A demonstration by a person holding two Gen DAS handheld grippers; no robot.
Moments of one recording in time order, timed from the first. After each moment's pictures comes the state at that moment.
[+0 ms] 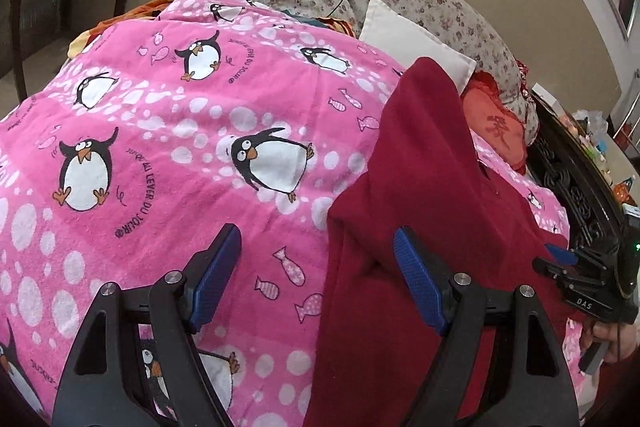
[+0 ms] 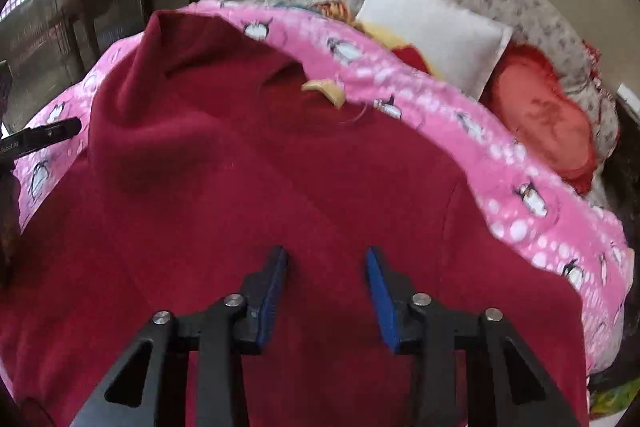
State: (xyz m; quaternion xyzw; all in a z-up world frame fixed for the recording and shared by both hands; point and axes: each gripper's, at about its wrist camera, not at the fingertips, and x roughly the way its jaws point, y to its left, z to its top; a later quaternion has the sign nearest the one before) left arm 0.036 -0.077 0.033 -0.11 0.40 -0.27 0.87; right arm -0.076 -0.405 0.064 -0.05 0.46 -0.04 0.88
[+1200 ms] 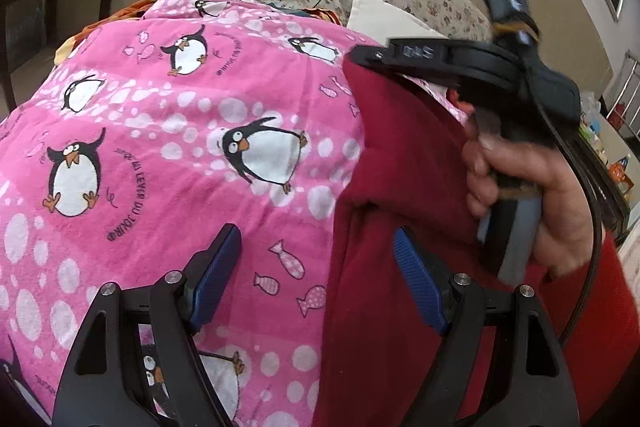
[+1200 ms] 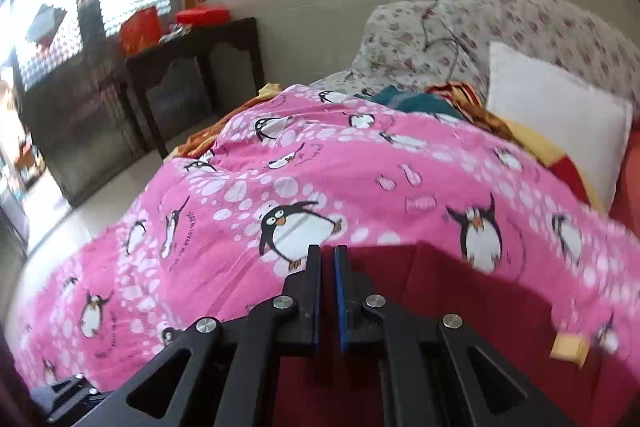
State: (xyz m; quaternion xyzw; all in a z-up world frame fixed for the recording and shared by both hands) left arm 0.035 -0.076 0.028 -0.09 0.41 -0.30 0.86; right arm 0.140 -0.274 0.075 0.05 0.37 0.07 0.93
